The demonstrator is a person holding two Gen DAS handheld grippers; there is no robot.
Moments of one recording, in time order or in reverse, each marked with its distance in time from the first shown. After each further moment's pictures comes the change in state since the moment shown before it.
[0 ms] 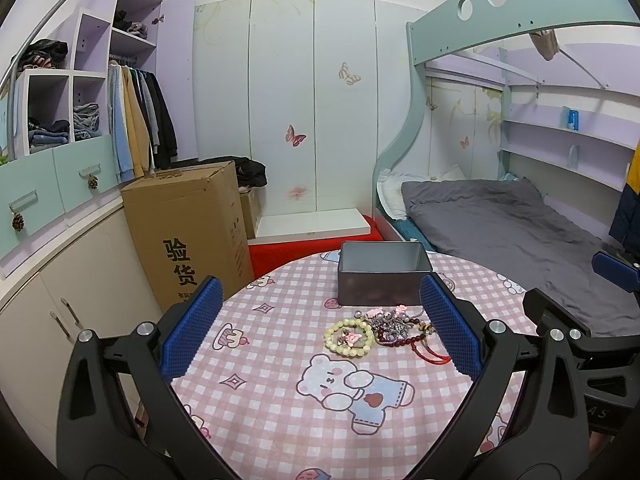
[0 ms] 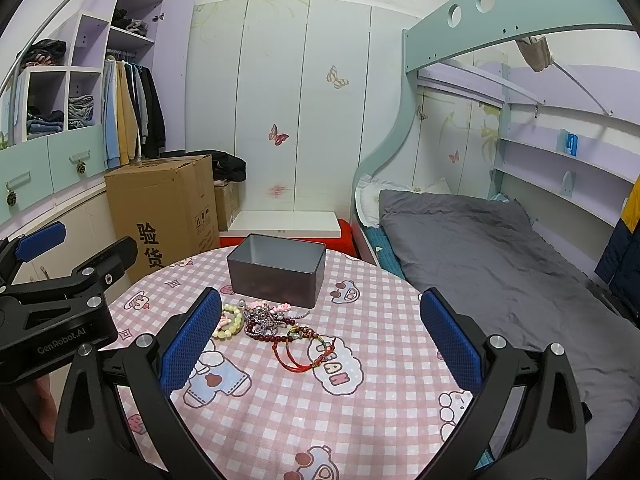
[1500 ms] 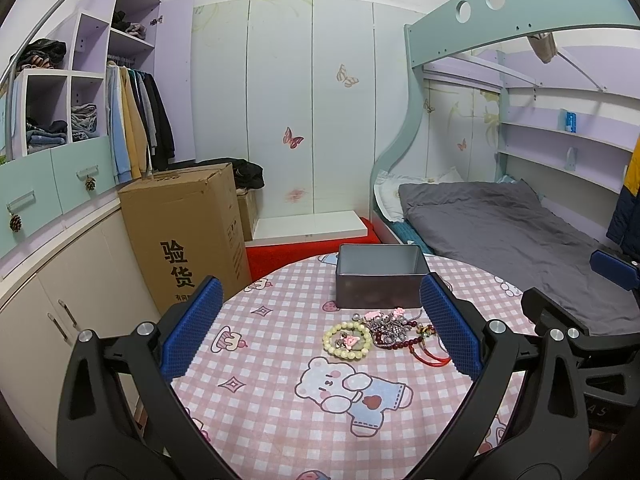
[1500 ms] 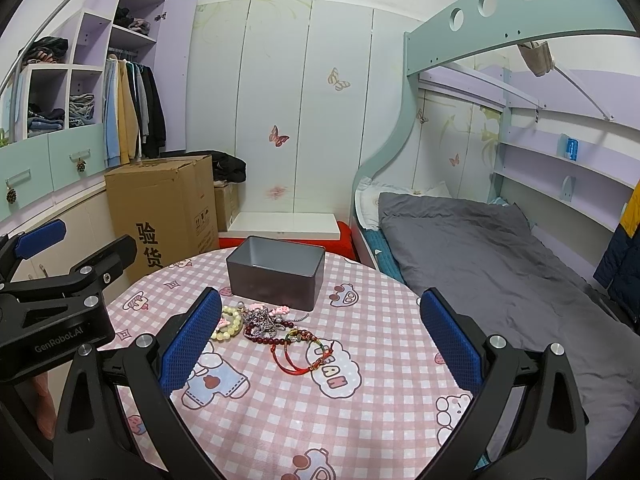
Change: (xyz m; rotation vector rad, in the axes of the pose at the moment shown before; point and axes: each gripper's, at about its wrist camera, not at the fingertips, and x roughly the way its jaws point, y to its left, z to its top) left arm -0.001 -0.003 0.005 -0.002 -0.002 -0.005; right arm -0.002 0.001 0.001 -0.008 -0.006 -0.003
